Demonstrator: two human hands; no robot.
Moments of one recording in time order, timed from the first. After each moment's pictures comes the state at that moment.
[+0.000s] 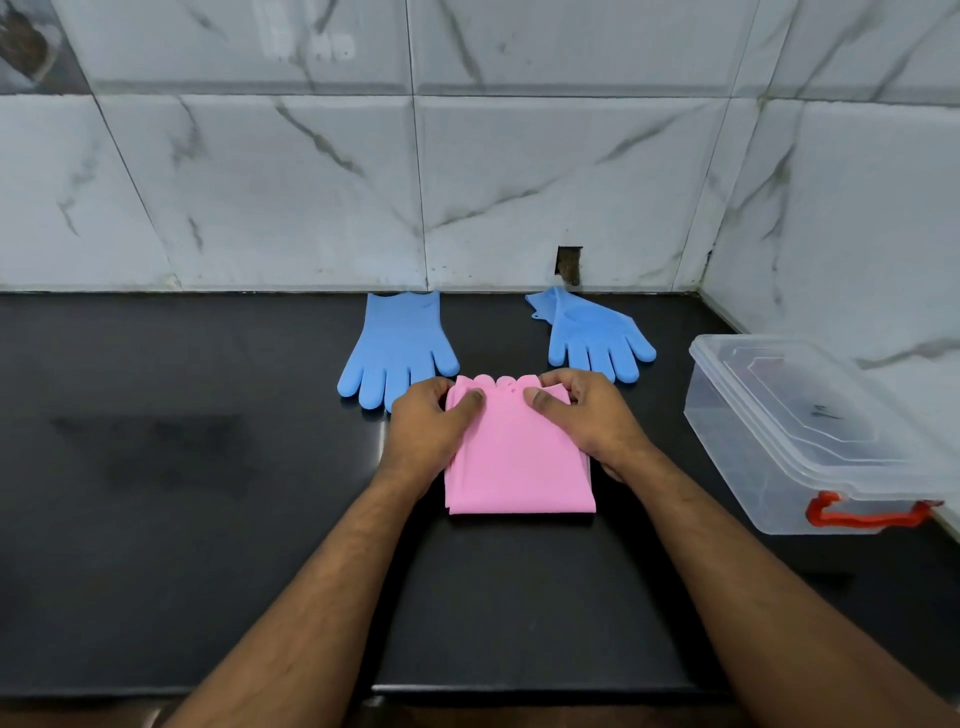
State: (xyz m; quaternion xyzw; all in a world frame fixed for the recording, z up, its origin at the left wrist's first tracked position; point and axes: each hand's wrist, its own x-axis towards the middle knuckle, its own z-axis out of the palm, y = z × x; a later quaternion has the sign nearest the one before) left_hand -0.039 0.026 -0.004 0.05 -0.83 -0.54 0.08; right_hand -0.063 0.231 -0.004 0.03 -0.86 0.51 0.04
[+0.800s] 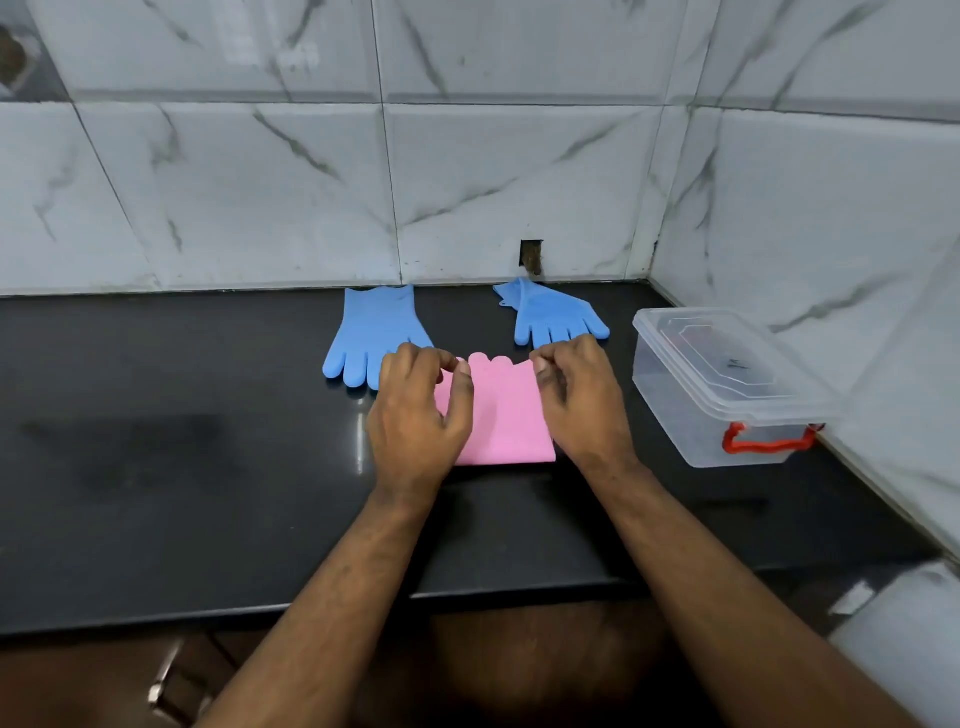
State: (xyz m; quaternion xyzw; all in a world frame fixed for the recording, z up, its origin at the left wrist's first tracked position) left_hand 0.030 0.051 0.000 -0.09 -0.82 -0.37 0.44; right_hand 0.010 0.235 0.003 0.08 -0.89 0.31 0.33
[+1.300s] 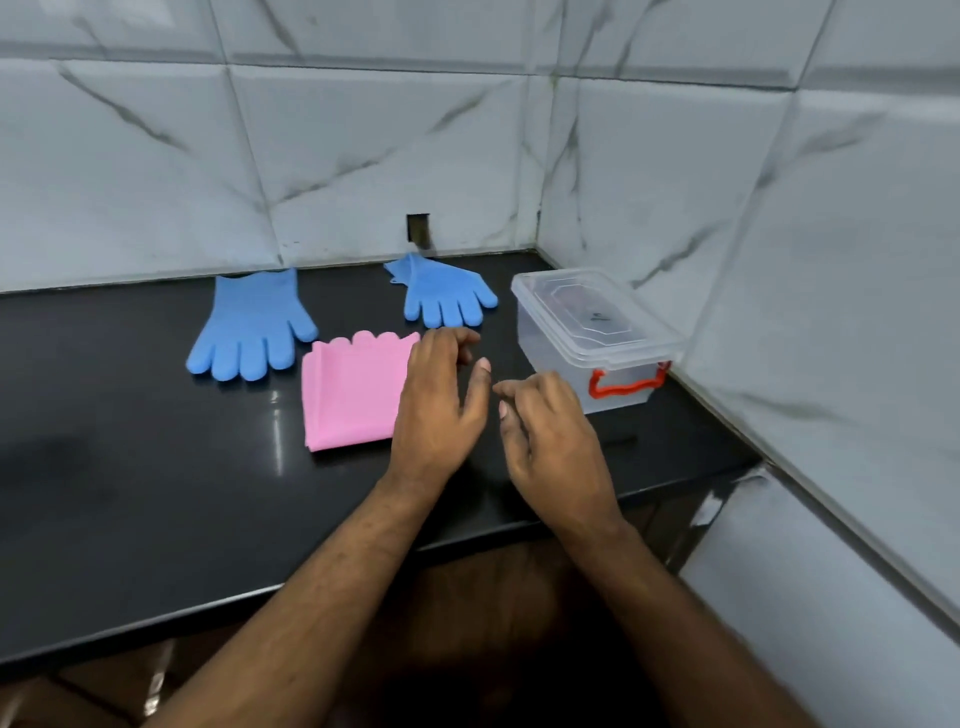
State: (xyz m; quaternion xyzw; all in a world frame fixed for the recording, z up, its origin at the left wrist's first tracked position) left_hand 0.057 0.160 -0.004 -0.26 -0.79 -0.47 0.30; right_hand 0.126 0.289 -0.017 0.10 -0.88 0.23 0.39
